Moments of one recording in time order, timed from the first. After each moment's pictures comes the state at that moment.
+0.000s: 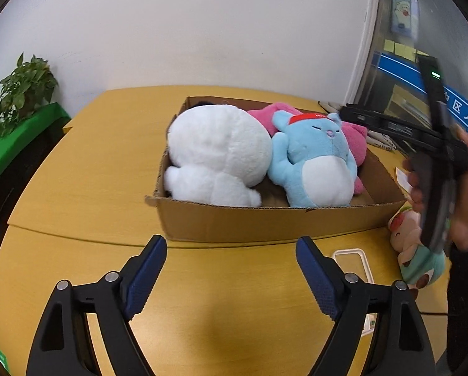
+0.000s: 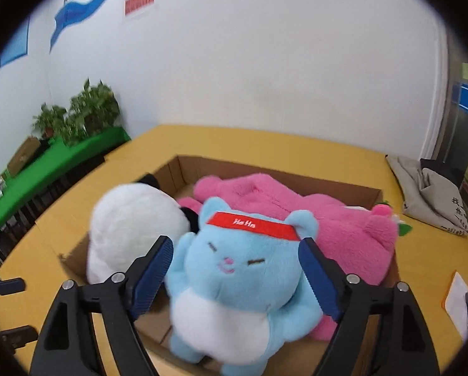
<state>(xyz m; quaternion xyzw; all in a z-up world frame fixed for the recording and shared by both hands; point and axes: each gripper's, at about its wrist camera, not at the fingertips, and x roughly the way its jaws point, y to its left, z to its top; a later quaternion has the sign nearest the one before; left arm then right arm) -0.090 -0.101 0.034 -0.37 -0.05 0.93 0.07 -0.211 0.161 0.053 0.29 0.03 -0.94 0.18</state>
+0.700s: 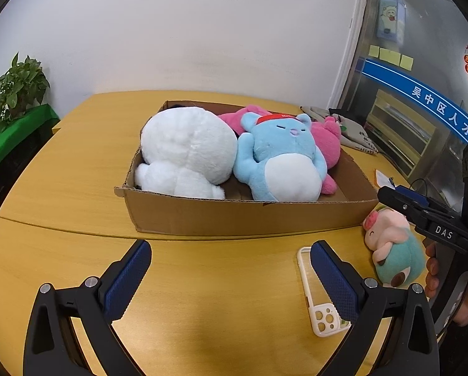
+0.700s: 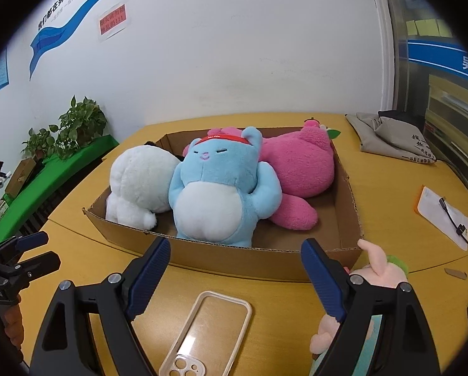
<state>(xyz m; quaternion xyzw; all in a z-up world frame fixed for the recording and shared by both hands) -0.068 -0.068 0.038 -0.36 -0.06 0.93 0.09 -0.093 0.224 0.029 0.32 -0.03 -0.94 0.12</state>
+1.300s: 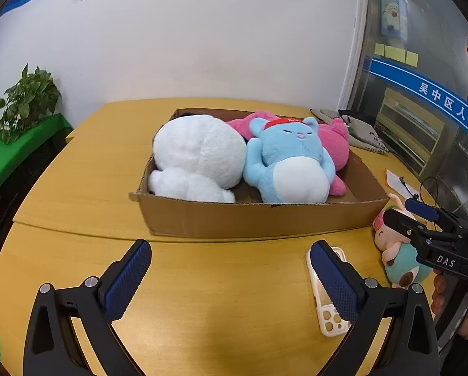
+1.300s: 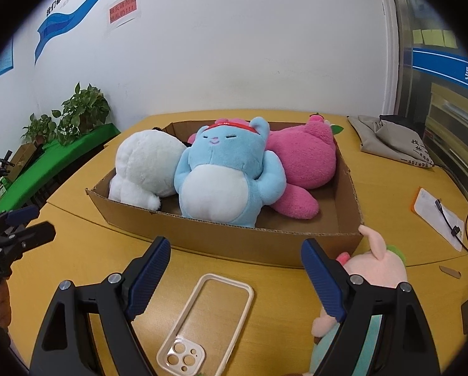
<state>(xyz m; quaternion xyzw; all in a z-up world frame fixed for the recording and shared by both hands) -0.059 -0.057 0.044 -0.34 -0.03 0.94 0.06 -0.072 0.215 0.021 0.32 0.00 -0.94 0.12</state>
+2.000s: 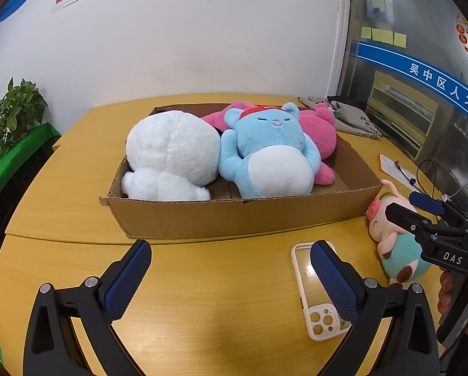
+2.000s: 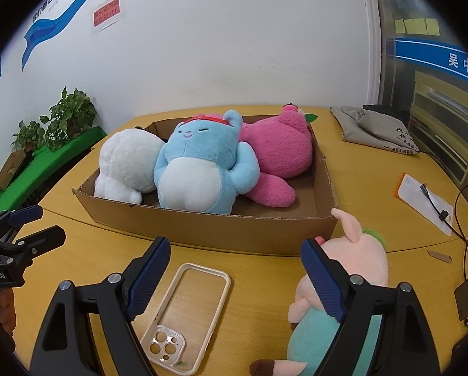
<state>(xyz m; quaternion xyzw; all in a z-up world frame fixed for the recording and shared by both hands) -0.070 -0.023 0.034 -0.36 0.00 0.93 0.08 -0.068 0.243 0.014 0.33 -0.01 -0.94 0.10</state>
